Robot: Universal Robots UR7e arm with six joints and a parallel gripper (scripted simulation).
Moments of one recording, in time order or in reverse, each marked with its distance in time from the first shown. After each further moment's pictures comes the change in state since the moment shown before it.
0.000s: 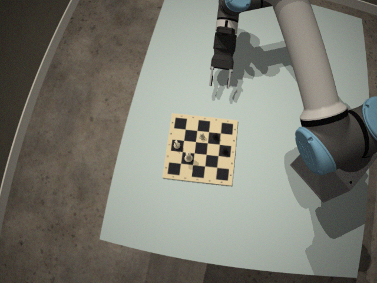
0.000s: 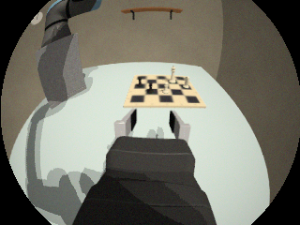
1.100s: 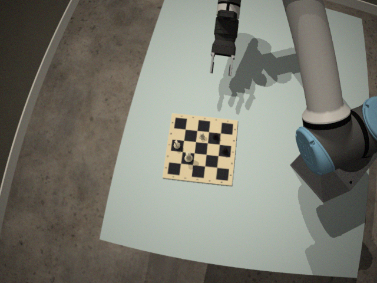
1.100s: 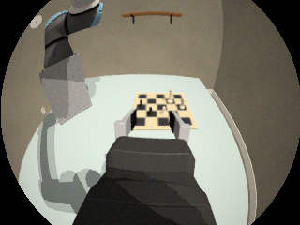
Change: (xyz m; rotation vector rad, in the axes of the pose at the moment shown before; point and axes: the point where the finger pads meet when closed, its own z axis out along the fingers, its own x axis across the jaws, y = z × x) arm -0.002 -0.079 -0.039 -0.002 0.000 -0.001
